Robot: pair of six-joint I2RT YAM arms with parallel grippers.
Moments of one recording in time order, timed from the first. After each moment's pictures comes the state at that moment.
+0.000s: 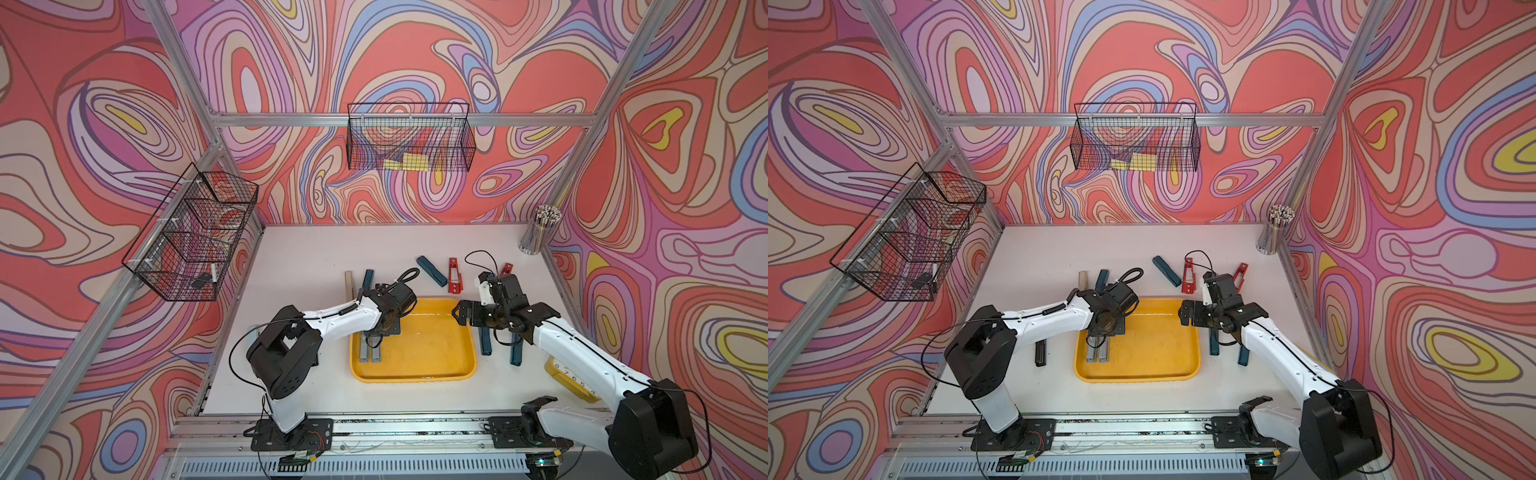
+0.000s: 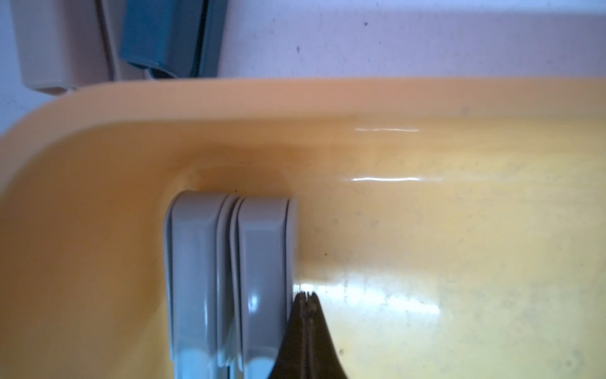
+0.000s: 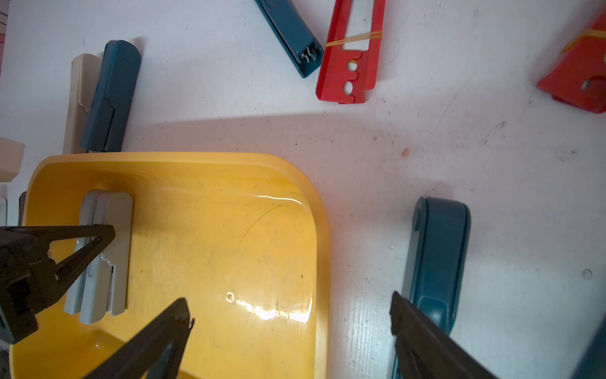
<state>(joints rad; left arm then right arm) -0.80 1.77 1.16 -0.74 -0.26 -0.84 0.32 1.19 0.77 -0.52 -0.17 0.37</state>
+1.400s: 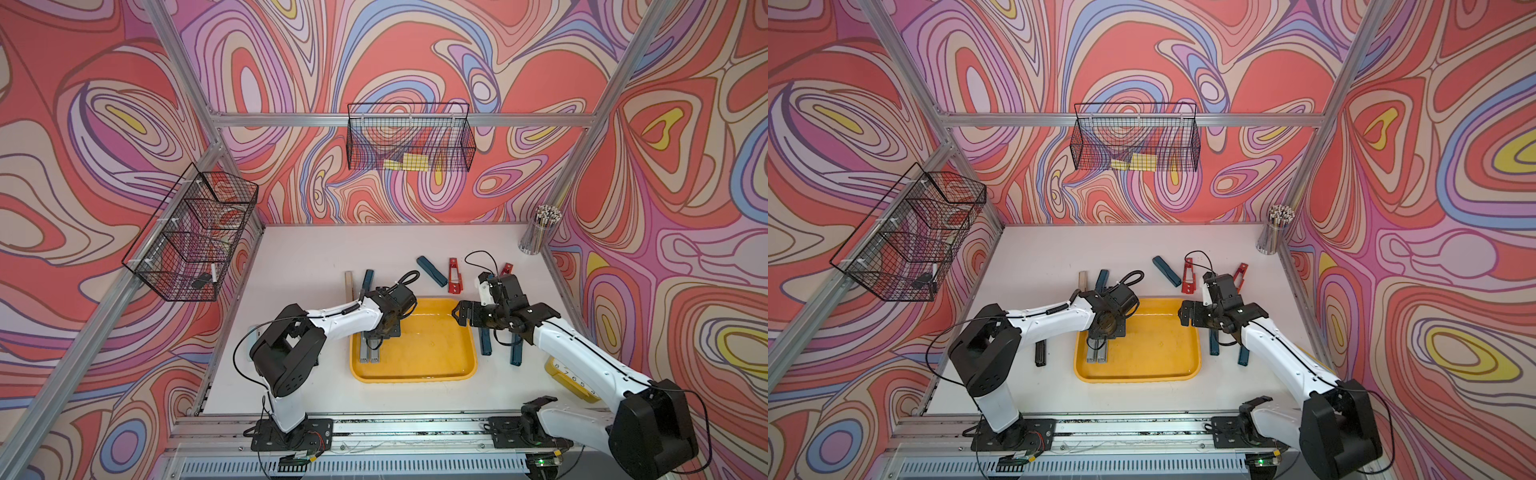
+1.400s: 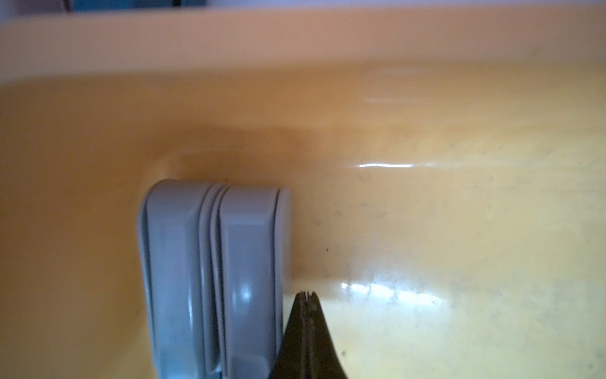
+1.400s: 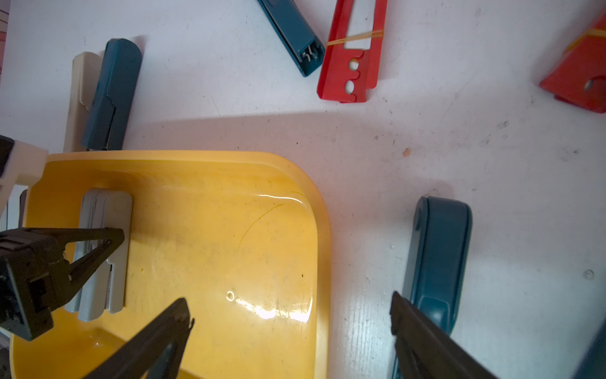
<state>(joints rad) -0.80 1.78 1.15 -0.74 -0.22 -0.84 0.32 1.19 0.77 -0.52 -0.17 0.36</state>
